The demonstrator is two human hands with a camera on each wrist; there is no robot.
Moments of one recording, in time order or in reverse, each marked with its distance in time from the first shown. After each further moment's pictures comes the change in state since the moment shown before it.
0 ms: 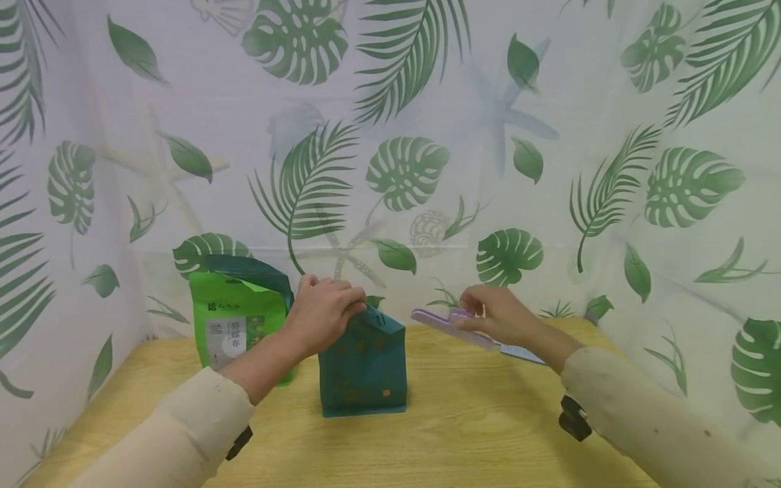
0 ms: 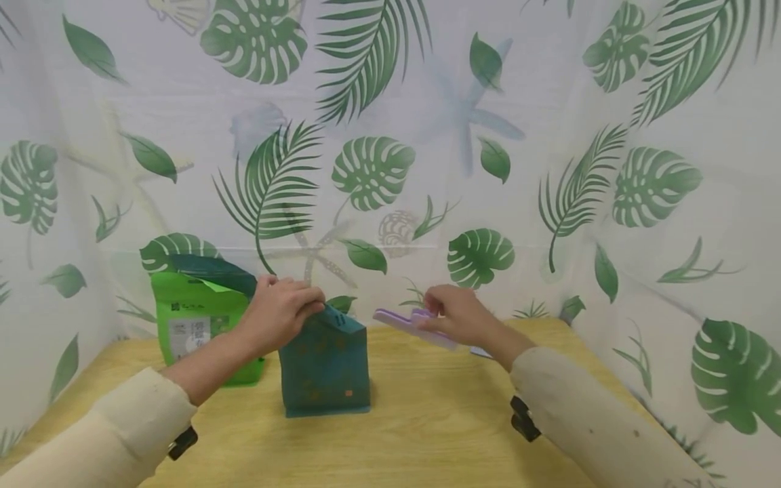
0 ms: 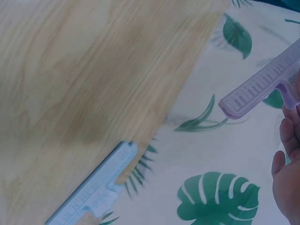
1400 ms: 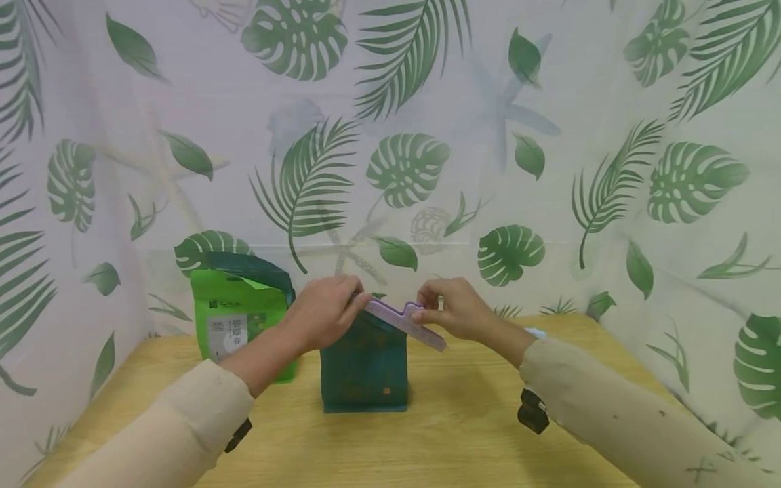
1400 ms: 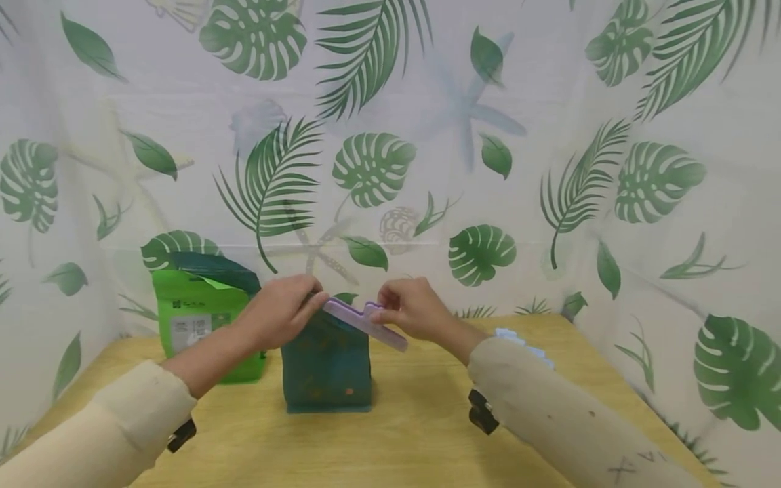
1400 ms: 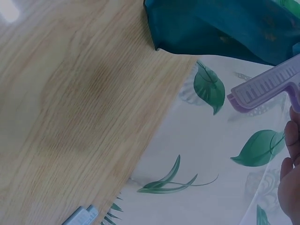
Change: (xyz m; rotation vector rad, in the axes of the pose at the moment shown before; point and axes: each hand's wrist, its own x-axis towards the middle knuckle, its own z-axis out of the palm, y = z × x) left_hand 0.005 -0.003 -0.003 -0.158 -0.122 -0.043; right_hand 0.037 -0.058 0.023 0.135 0.095 -0.119
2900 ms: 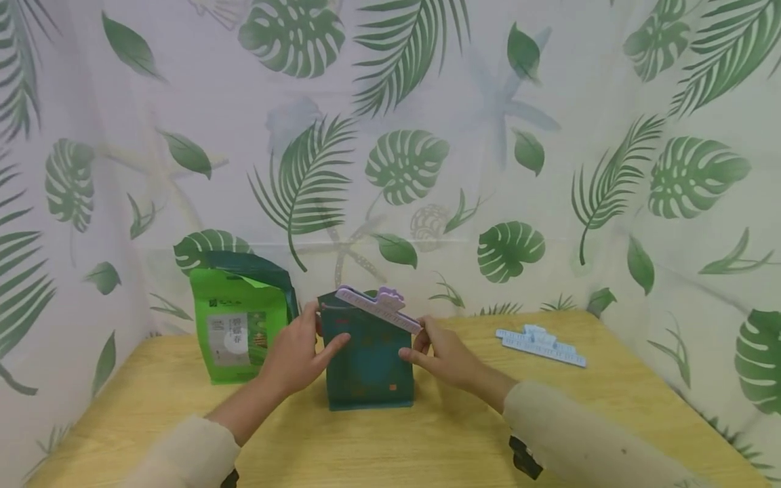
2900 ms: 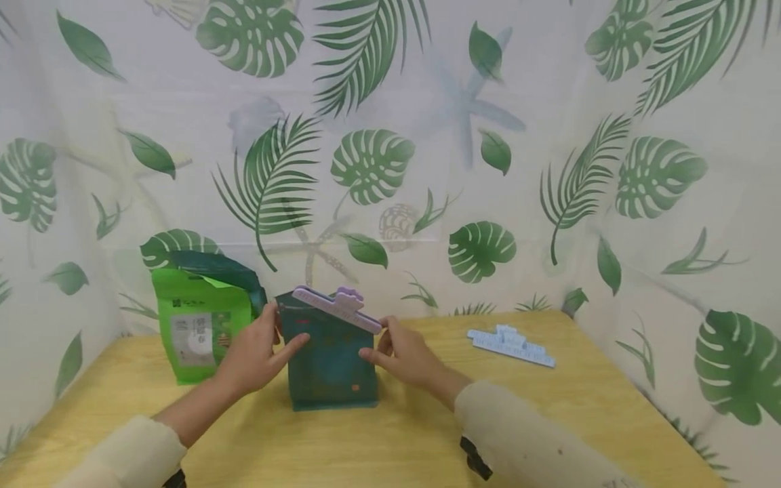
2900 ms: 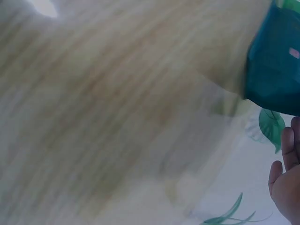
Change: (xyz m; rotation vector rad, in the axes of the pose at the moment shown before) left_hand -0.063 -0.026 0.055 -0.108 0.129 -0.258; right_hand -0.048 0.014 0.071 0.208 -0.082 0.185
